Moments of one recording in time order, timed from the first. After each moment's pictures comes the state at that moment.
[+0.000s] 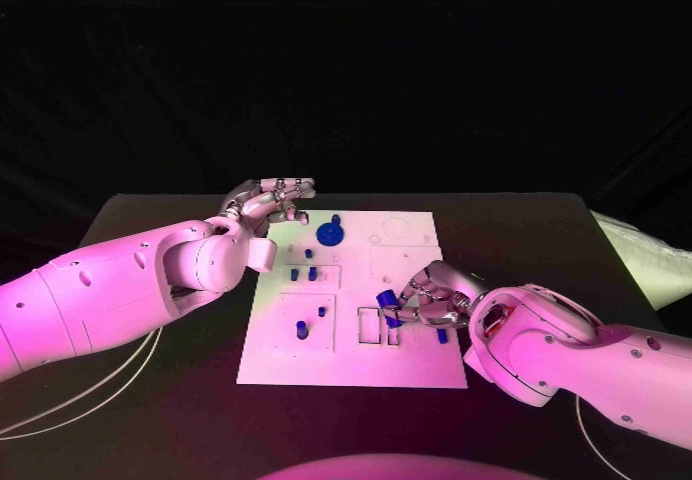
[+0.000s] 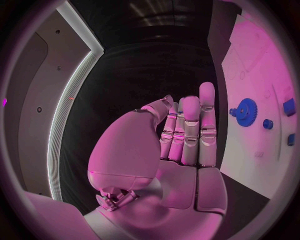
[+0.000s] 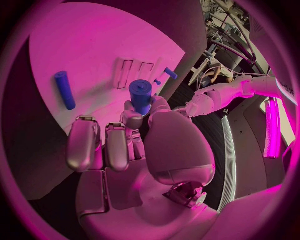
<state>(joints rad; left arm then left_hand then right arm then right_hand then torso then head) 1.17 -0.79 -0.01 1.41 0.07 -0.29 0.34 1.36 -0.07 0.42 0.01 0.06 1.01 0.18 0.16 0.07 1.03 0.11 0.32 0.13 1.18 0.03 1.08 0.54 0.17 1.22 0.12 0.43 1.02 1.03 -0.91 -0.02 1.89 -1.29 -0.42 -0.55 1.26 0.00 -0.10 0.29 0.54 1.05 0.08 0.32 0.16 1.30 -0.01 1.05 0.99 1.47 -0.07 1.39 1.26 0.11 1.43 0.03 1.33 1.10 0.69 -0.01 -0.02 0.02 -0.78</state>
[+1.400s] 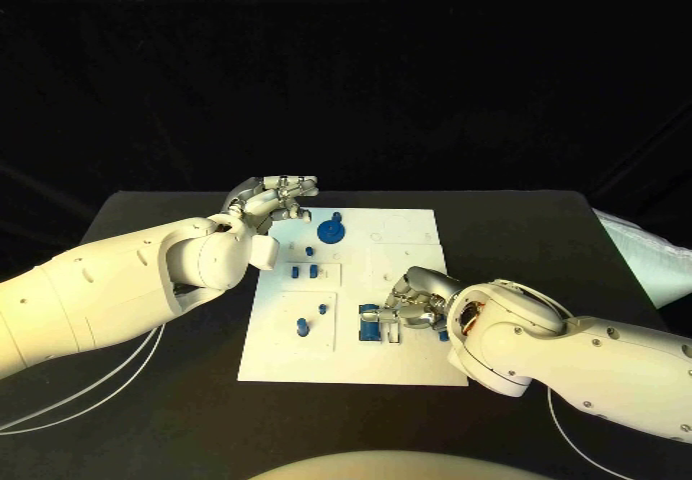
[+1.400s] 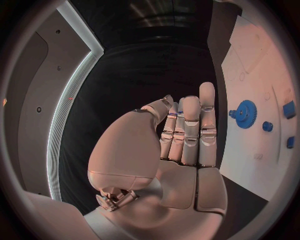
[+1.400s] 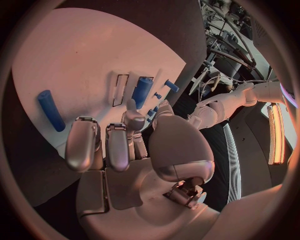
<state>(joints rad) 1.17 -0.79 -0.01 1.41 0.07 -0.29 0.33 1.36 -0.07 0.42 0.01 0.06 1.01 0.18 0.16 0.07 1.03 0.11 0.32 0.13 1.18 0.03 1.08 0.54 0.17 1.22 0.12 0.43 1.02 1.03 -0.81 -0.02 1.82 -1.30 -0.31 -0.59 1.09 0.00 -0.24 0.29 0.20 1.09 0.06 0.30 0.21 1.32 -0.01 1.02 1.02 1.47 -0.08 1.39 1.26 0.09 1.43 0.03 1.33 1.09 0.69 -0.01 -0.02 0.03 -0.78</state>
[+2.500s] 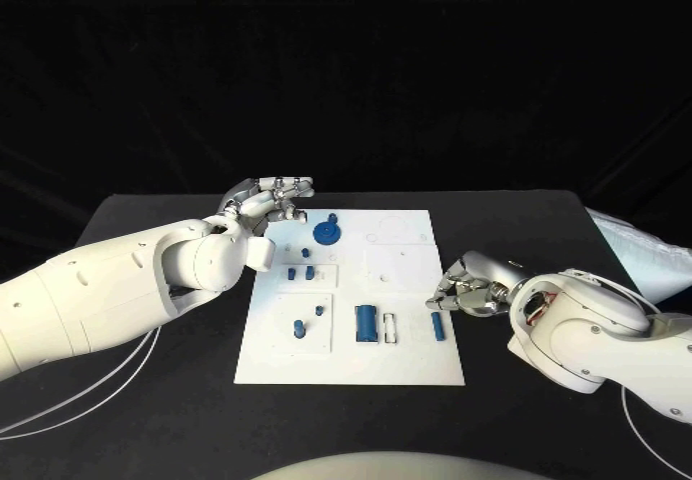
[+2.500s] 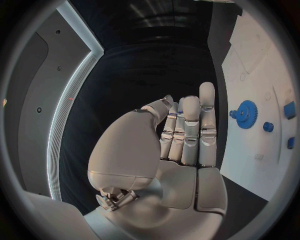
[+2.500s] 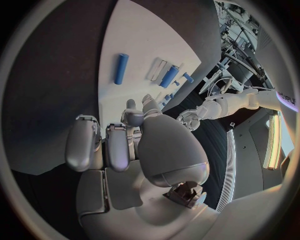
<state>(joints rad) 1.17 -0.79 -0.01 1.41 0.07 -0.29 0.33 1.36 -0.07 0.42 0.01 0.06 1.01 0.18 0.16 0.07 1.03 0.11 0.33 0.13 1.18 0.03 1.08 0.54 0.17 1.22 0.12 0.43 1.02 1.07 -1.06 -0.02 1.90 -1.38 -0.31 -0.55 1.32 0.05 -0.17 0.18 0.31 1.08 0.07 0.27 0.23 1.32 -0.01 0.97 1.00 1.47 -0.08 1.39 1.26 0.09 1.42 0.03 1.33 1.10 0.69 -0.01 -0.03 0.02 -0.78</state>
